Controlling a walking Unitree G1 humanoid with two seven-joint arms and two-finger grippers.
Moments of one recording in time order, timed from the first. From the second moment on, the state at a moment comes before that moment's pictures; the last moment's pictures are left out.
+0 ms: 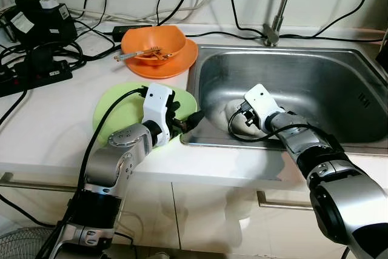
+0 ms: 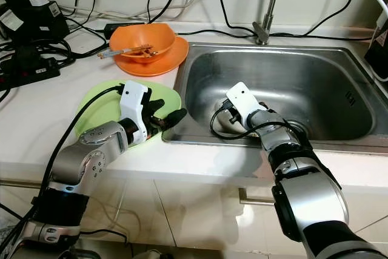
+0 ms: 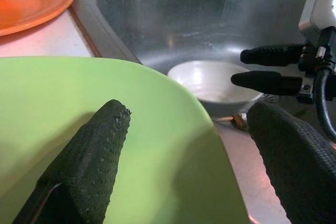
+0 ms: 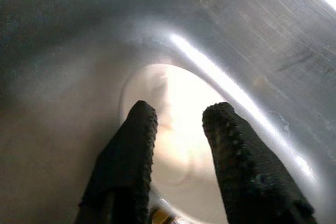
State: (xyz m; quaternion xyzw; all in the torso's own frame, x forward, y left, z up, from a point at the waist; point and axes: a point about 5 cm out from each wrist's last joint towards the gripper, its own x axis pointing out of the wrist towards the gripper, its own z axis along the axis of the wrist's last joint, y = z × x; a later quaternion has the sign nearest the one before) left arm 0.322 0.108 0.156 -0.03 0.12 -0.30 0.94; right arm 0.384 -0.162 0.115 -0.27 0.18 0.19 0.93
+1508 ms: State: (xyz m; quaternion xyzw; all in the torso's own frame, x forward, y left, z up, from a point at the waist) left arm 0.309 0.211 0.168 -0.14 0.03 0.13 0.98; right arm 0.354 -0.123 0.164 -0.10 0.04 0.44 0.89
